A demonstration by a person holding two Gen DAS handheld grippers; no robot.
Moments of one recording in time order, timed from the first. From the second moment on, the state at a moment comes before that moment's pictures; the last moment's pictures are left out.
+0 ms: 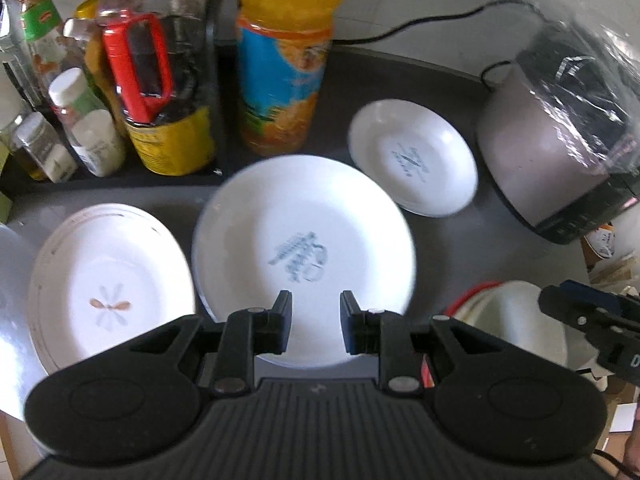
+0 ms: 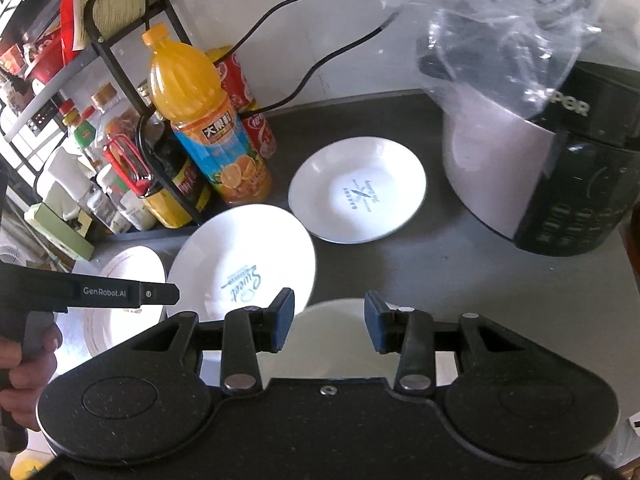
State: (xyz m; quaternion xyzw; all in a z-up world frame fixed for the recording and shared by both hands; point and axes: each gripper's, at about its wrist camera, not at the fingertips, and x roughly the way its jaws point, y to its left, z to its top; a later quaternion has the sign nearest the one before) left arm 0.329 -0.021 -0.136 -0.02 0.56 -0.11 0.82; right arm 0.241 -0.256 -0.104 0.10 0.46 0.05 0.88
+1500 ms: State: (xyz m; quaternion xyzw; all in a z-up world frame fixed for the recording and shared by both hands) left arm 0.400 0.037 -0.208 -0.01 0.57 -0.07 0.82; right arm 0.354 -0.217 -0.195 0.13 0.58 0.03 0.80
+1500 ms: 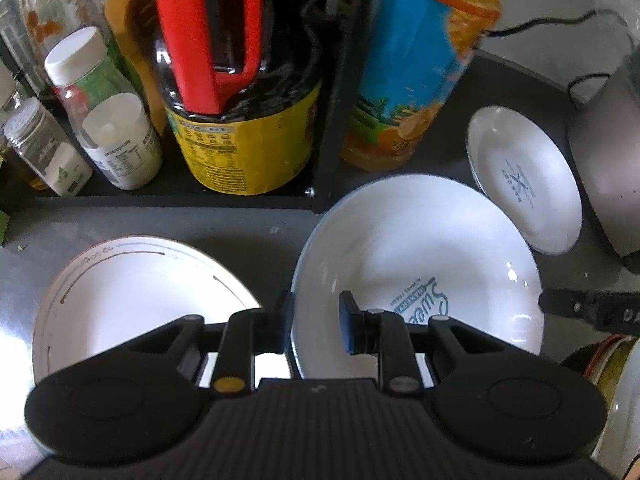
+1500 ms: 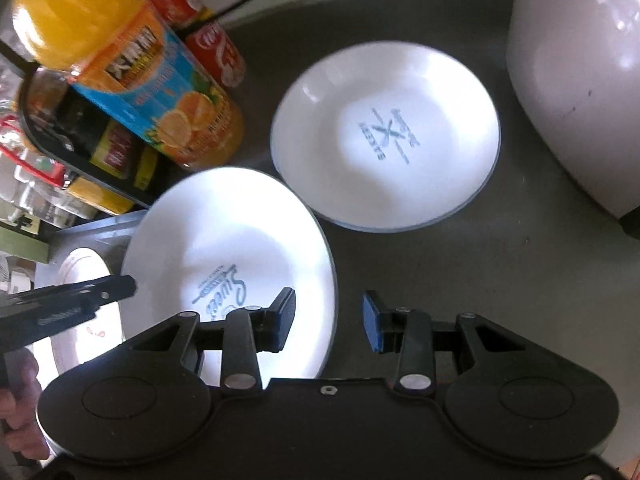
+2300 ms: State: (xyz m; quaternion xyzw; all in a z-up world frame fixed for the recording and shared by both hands) left arm 0.411 0.046 -0.232 -0.04 0.61 -0.07 0.79; right arm 0.366 -0.215 -0.220 0.15 0.61 0.02 0.78
